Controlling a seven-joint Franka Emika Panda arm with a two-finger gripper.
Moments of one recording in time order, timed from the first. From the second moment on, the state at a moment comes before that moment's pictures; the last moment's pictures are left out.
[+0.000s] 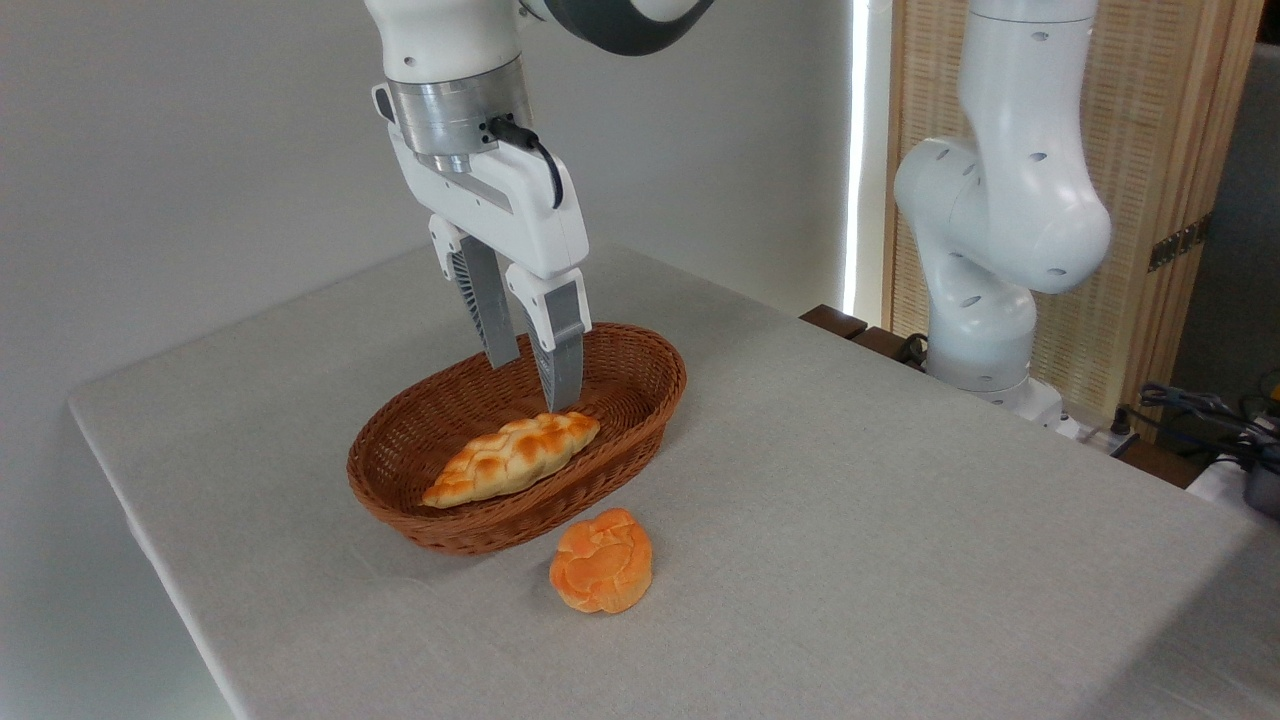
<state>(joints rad) -0.30 -0.09 0.16 -1.84 -0.01 1.73 0.69</state>
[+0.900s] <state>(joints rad) -0.30 -0.05 0.14 -1.84 -0.01 1.66 0.69</state>
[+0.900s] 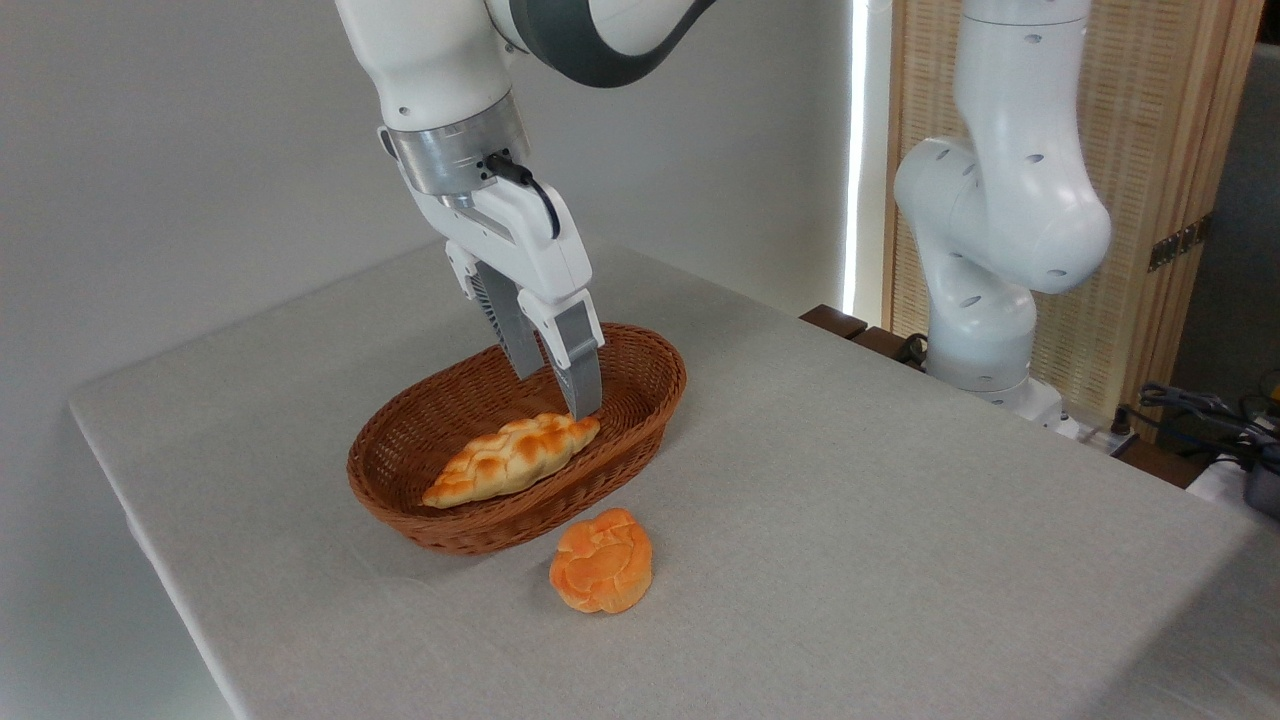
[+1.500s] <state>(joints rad) -0.30 -0.04 0.11 -1.86 -0.02 1.74 0.69</state>
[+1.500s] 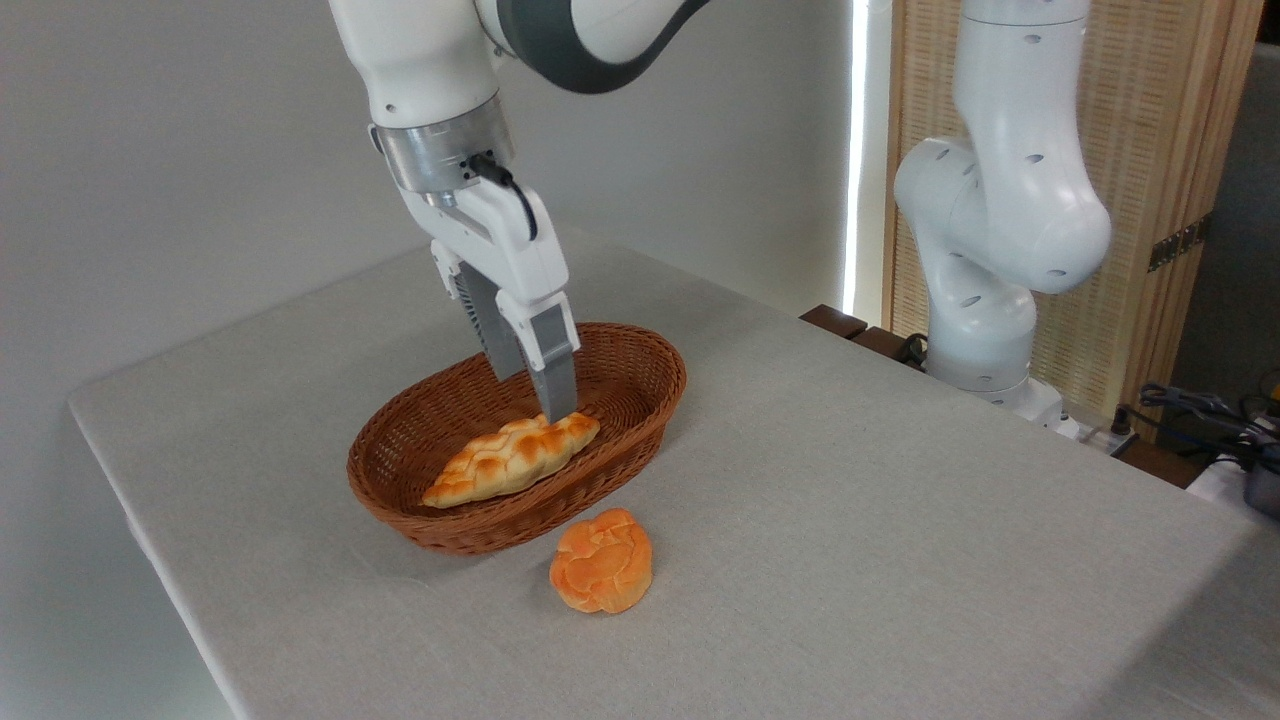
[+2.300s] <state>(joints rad) -0.39 0.07 0.10 -1.98 -0.02 1.90 0.69</state>
